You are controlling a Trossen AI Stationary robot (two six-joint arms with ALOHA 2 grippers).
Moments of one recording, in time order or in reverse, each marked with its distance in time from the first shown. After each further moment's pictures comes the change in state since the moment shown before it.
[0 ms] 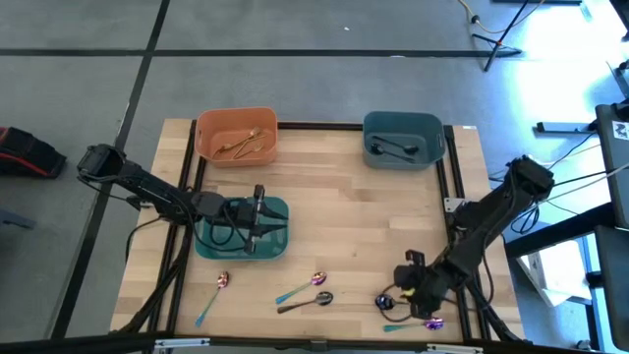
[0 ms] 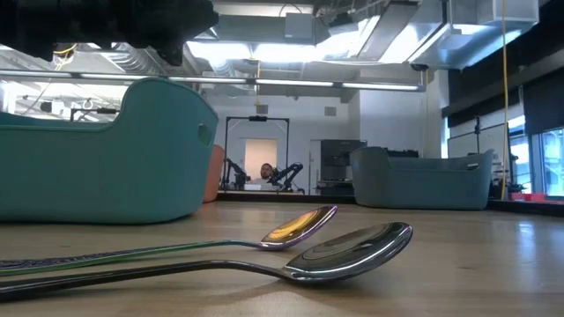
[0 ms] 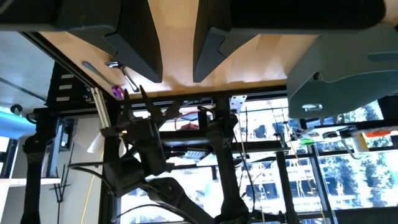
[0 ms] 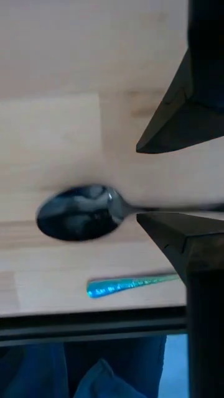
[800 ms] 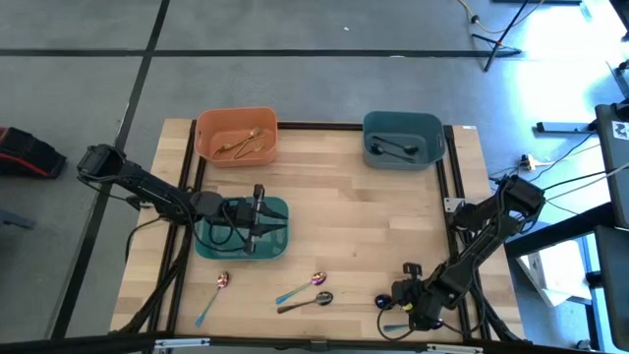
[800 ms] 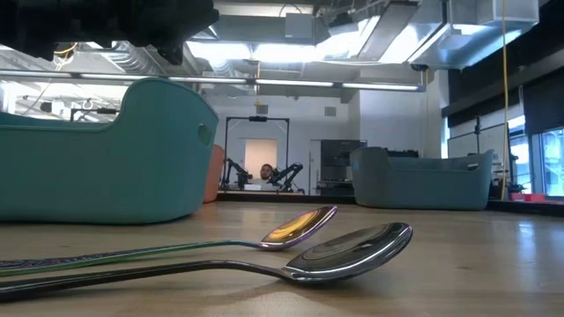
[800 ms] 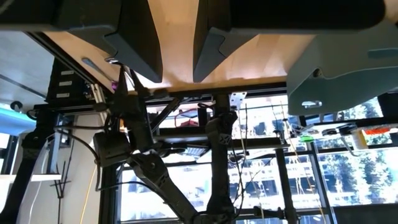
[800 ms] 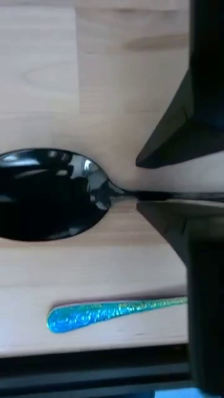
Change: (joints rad) left arm 0.000 0.000 0.000 0.016 0.000 0.000; right arm 0.080 0.223 0.003 0.123 -0.012 0.028
